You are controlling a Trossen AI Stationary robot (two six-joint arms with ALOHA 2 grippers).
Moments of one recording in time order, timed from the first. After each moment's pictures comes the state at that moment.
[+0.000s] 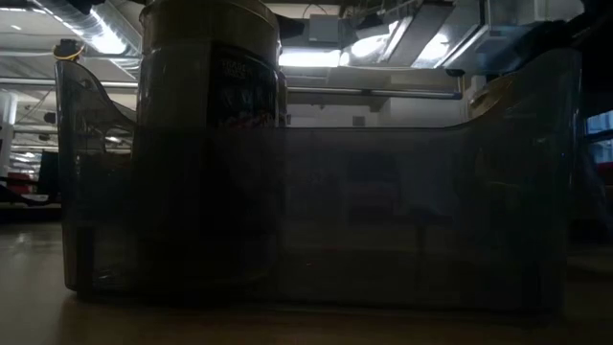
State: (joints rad) left arm -0.35 1.43 0.72 0.54 -0.41 -0.16; right arm 0.79 1.51 0.82 -0.23 0.70 0.59
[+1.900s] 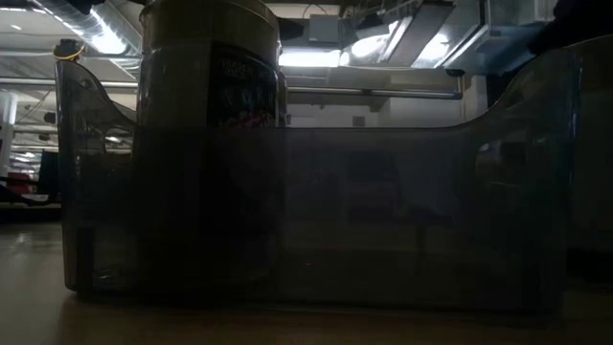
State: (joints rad) left arm -0.35 1.43 0.73 0.53 -0.41 -0.20; right arm 0.90 1.29 0.74 -0.17 0.75 0.59
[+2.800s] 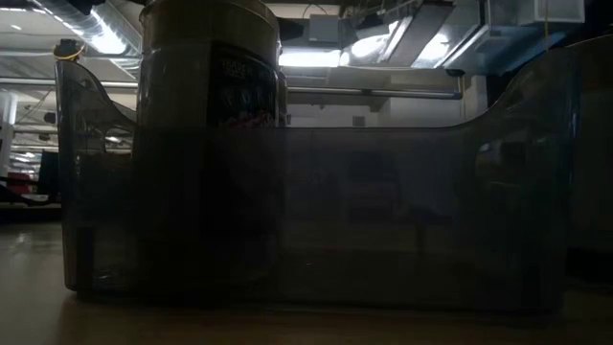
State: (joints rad) left arm -0.35 1.43 0.73 0.53 -0.41 -0.20; right arm 0.90 1.56 0.68 0.22 0.72 0.52
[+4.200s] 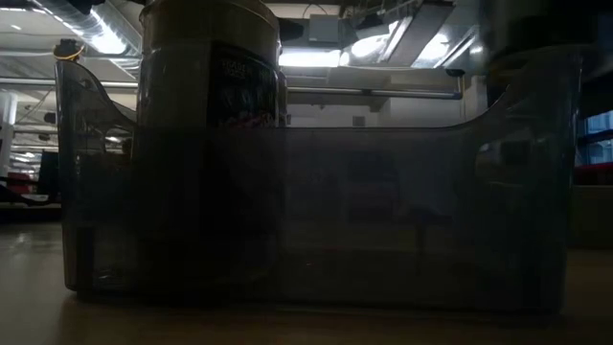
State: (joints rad) left arm -0.35 1.43 0.73 0.53 -0.41 -0.21; right arm 0.81 1.46 1.01 -0.17 0.66 0.41
